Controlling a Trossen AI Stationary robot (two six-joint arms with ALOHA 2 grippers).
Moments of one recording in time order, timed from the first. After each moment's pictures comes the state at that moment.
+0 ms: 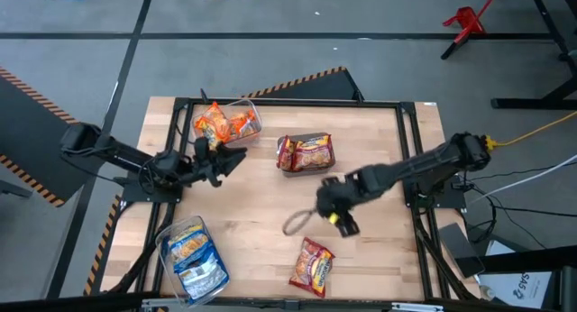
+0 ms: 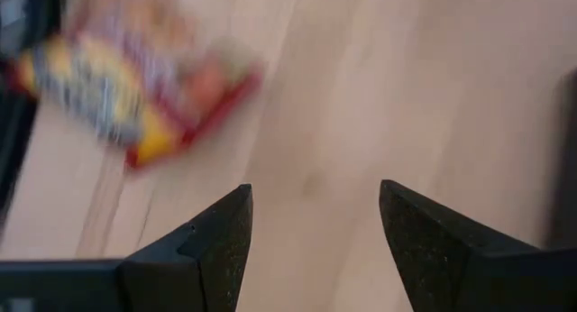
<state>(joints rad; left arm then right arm) -0.19 0.93 0.21 1.12 -0.49 -0.57 0.26 1.61 1.26 -0.80 -0.12 -0.01</state>
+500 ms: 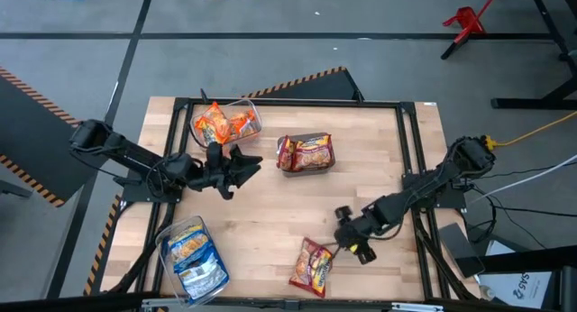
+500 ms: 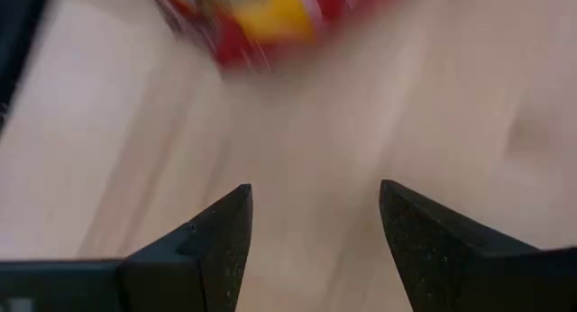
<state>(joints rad) -0.25 1.13 0.43 1.12 -0.43 -0.47 0.53 1.60 0.83 -0.35 -0.08 0.18</state>
